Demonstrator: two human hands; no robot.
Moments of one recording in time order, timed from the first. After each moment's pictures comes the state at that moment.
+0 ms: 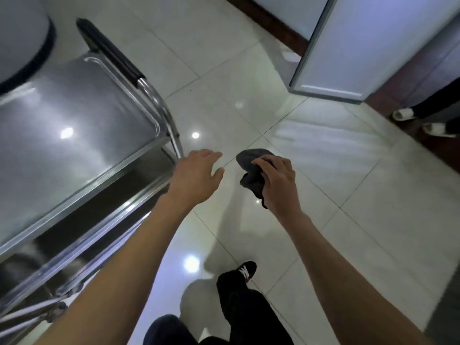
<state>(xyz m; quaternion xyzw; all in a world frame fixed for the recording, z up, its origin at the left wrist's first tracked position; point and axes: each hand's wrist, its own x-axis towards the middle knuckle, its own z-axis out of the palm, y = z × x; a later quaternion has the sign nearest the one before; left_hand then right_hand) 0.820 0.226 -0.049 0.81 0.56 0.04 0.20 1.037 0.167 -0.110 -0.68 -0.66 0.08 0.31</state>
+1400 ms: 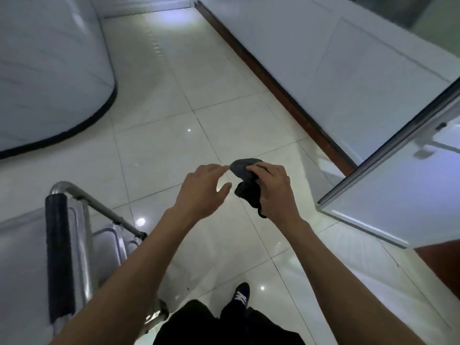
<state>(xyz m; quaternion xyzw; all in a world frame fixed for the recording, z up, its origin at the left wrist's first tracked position) 0.961 0.783 0.025 0.73 0.65 0.15 0.15 1.169 0.806 -0.009 -0.52 -0.80 0.09 0.30</state>
